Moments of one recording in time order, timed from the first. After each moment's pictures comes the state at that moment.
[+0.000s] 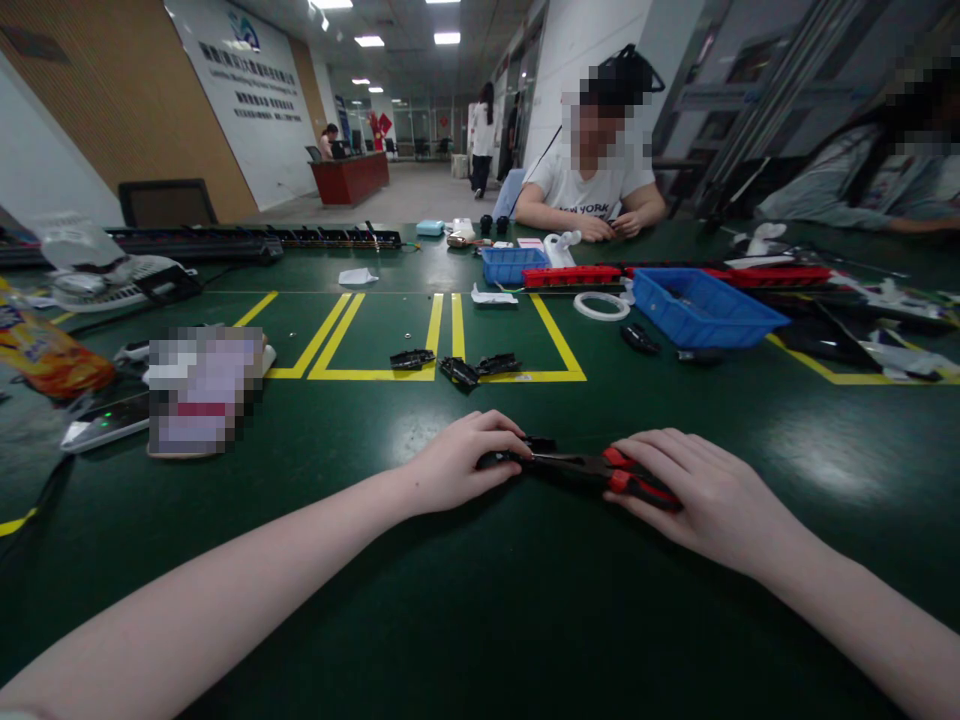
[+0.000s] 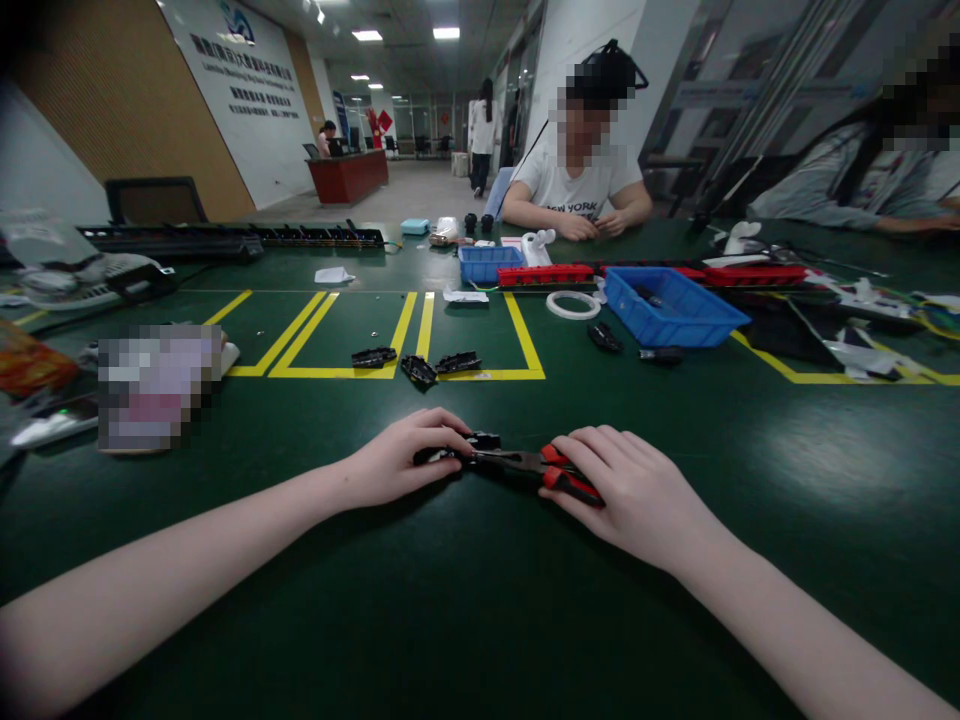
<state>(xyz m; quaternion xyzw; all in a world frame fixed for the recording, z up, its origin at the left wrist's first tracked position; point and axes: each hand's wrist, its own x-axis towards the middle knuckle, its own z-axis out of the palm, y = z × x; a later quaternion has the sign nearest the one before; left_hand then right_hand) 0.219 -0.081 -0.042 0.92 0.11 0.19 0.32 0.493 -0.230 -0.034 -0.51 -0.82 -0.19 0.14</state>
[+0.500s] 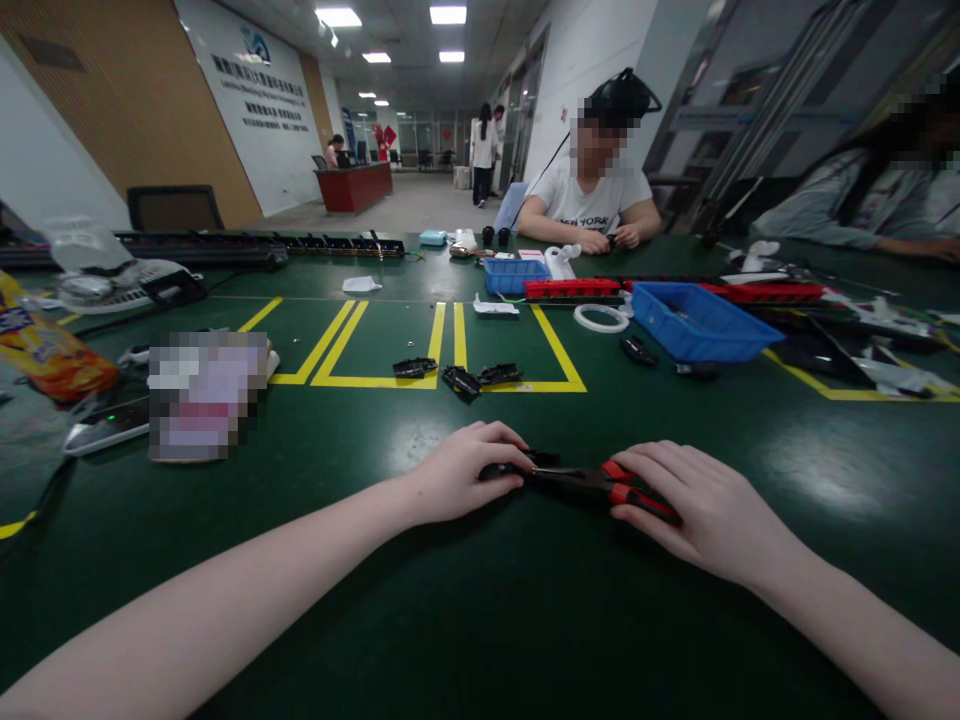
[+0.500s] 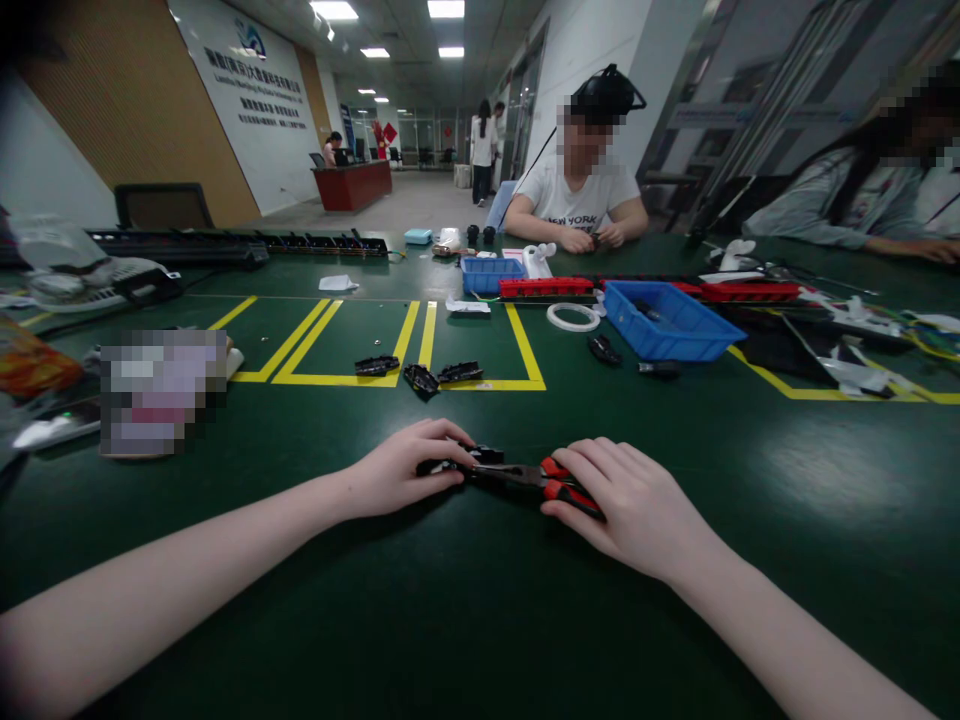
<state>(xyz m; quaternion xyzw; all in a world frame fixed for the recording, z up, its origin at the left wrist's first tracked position) 0.219 -0.080 -0.043 0.93 0.11 0.17 0.31 0.493 -0.227 -0.031 -0.50 -0.83 -0.21 0.14</state>
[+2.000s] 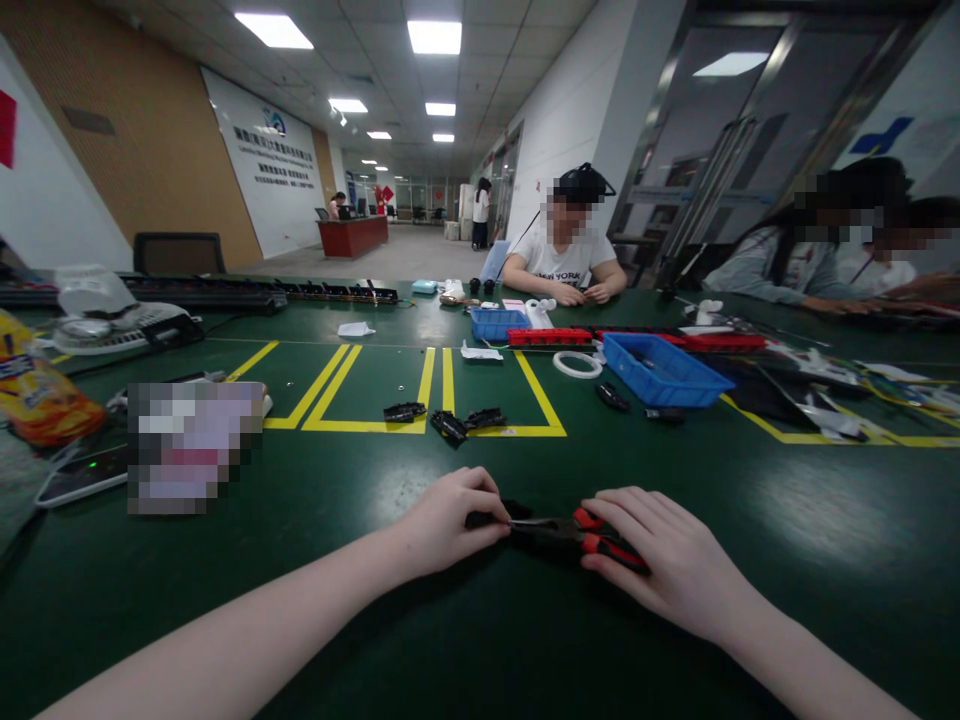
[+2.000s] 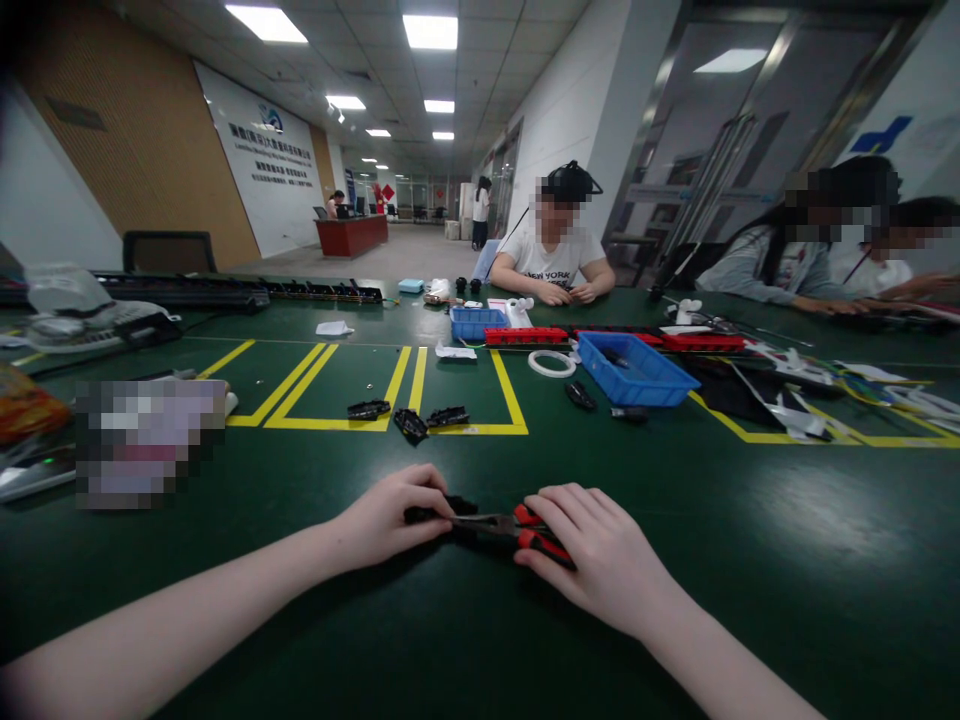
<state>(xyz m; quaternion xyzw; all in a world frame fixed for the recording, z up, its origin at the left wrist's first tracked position) 0.222 -0.084 -0.045 0.92 0.16 0.17 0.33 0.489 -0.234 -0.040 -0.54 -0.80 -0.19 0.18</state>
